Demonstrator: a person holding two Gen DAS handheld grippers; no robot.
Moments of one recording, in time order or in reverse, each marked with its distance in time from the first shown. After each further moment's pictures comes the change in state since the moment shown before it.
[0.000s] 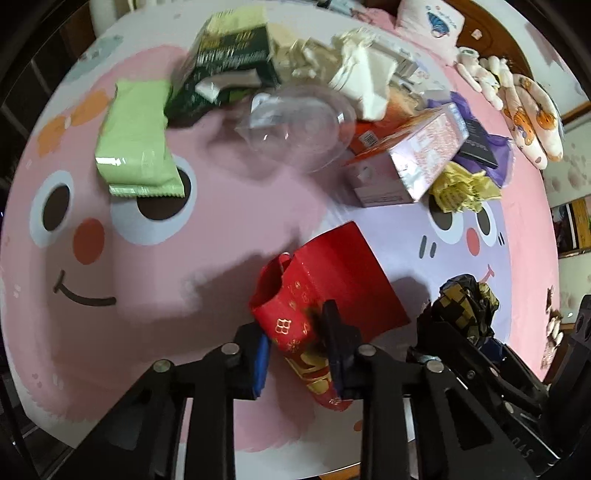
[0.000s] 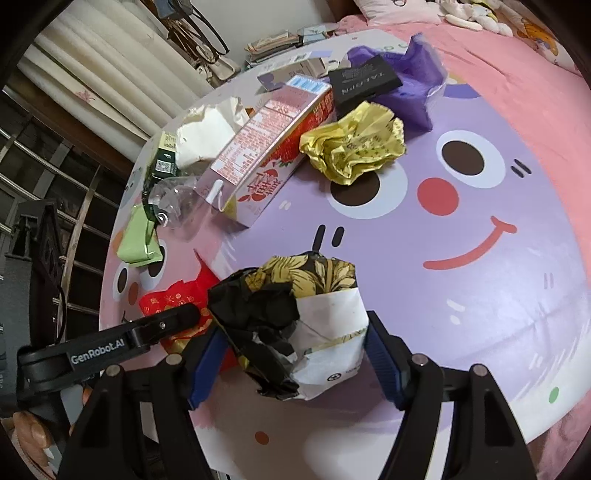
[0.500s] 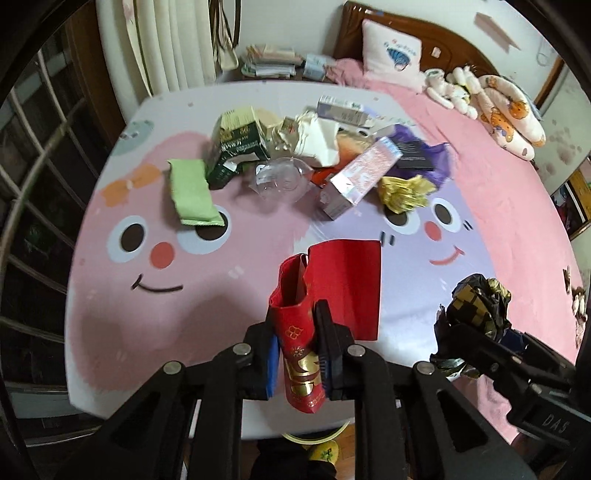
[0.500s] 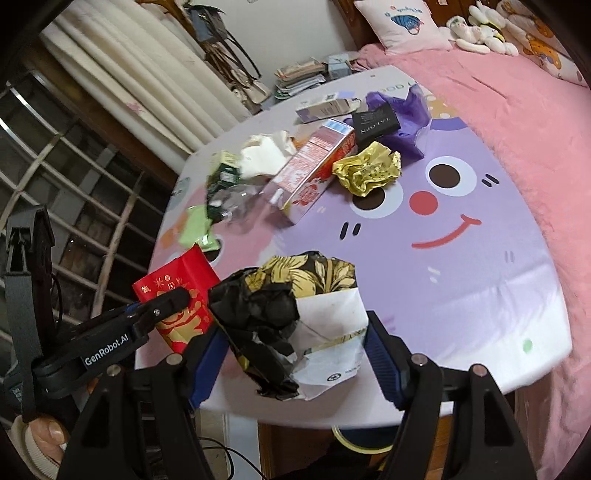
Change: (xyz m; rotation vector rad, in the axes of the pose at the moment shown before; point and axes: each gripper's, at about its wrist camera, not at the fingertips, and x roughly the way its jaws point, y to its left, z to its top) left arm -0.108 -0.020 -0.077 0.138 -0.251 0.095; right arm -0.086 0.015 -0.049 -0.055 -0.089 0.095
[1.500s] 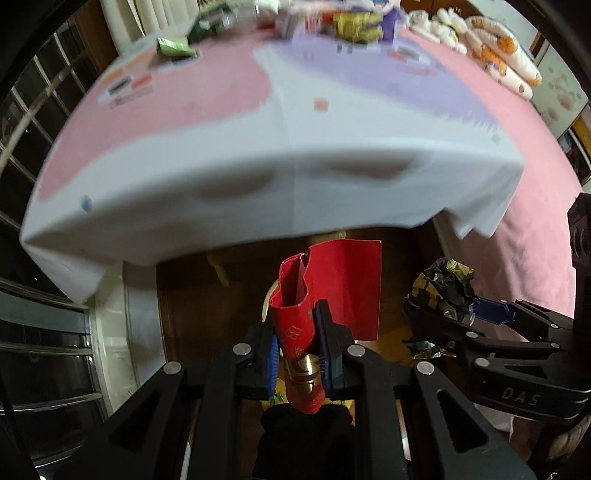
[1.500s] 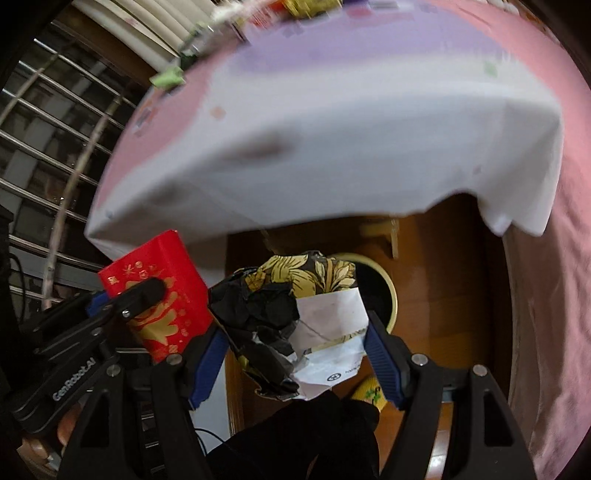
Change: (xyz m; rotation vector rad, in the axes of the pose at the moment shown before) left arm 0.039 -0.041 -0.225 0.065 0.154 0.052; right arm 0.042 -0.076 -0.204 -0.027 0.256 -0.063
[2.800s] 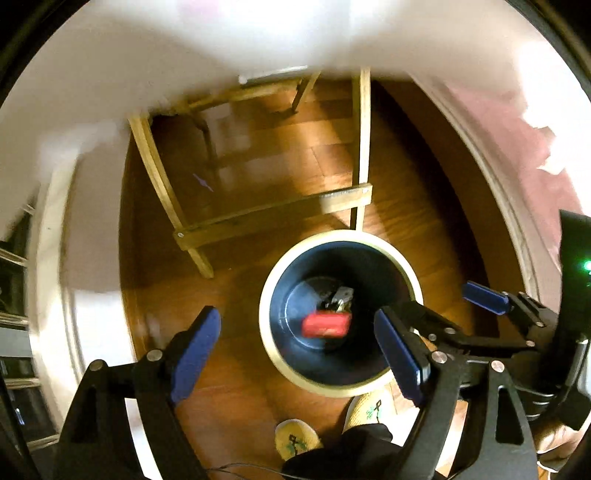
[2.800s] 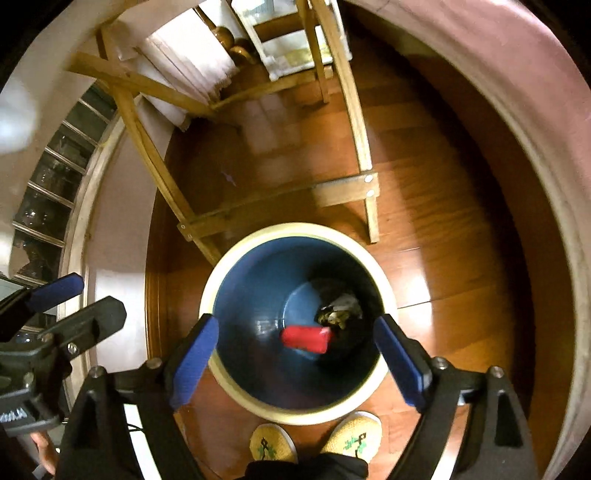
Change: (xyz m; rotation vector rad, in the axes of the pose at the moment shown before) left arm 0.207 0.021 -0.039 0.076 0.042 -0.005; right arm 0.203 -0.070 -0.036 0.050 -0.065 -0.133
